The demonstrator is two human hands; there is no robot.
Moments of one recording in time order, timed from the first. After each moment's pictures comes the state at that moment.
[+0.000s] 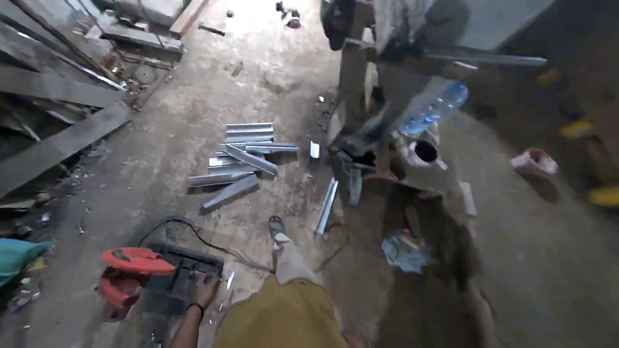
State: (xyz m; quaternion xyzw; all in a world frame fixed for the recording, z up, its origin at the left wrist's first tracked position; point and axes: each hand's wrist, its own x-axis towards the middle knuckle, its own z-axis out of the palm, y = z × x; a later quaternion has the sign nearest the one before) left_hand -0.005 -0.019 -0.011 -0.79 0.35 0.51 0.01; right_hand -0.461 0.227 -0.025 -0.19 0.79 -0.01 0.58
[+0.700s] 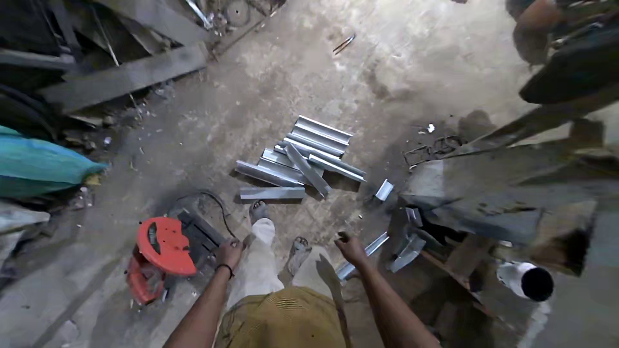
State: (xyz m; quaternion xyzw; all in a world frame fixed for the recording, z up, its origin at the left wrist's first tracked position) left_hand 0.031 -0.315 -0.033 -0.84 0.20 0.50 -0.01; right_hand -0.359 -0.438 -0.049 -0.47 0.70 0.15 0.52
